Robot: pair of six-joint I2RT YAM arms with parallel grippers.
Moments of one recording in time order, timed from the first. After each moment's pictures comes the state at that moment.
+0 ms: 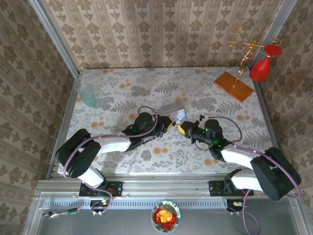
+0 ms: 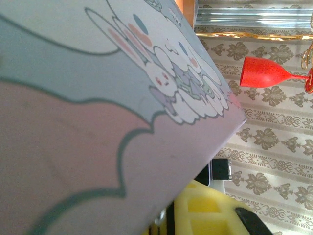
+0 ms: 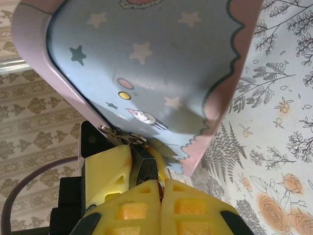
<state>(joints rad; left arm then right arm) -0.87 1.57 0.67 0.59 0.22 -1.58 0.47 1.27 0.31 0.68 -0.39 1.57</state>
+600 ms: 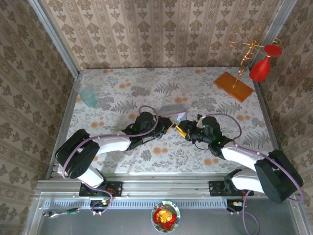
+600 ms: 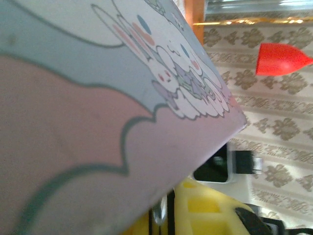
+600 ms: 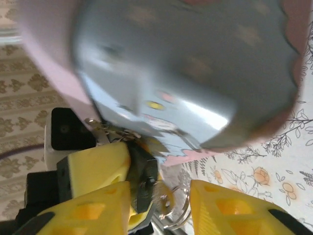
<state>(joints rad) -0.86 1.55 0.69 0.46 0.25 -1.48 0.48 1.20 0.40 0.38 -0.39 1.35</state>
